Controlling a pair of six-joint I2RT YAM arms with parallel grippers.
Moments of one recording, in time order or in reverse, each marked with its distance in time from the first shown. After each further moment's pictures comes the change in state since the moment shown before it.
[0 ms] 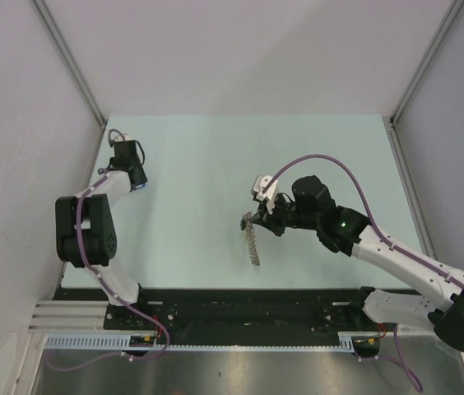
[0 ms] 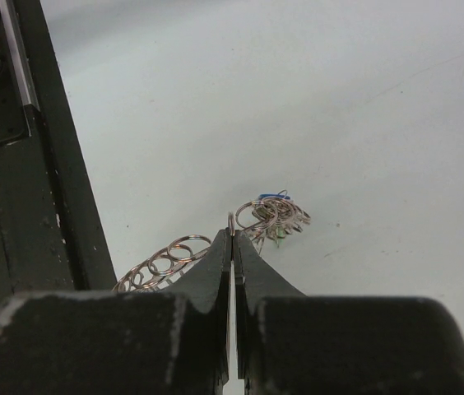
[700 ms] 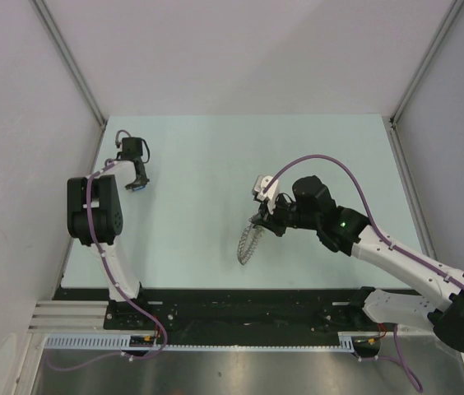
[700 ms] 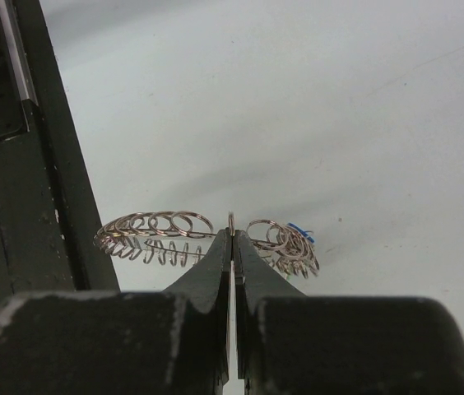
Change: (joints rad) left arm 0.000 0.256 0.196 -0.121 -0.064 0.019; right arm -0.013 0.000 -0.014 0.002 -0.012 0.000
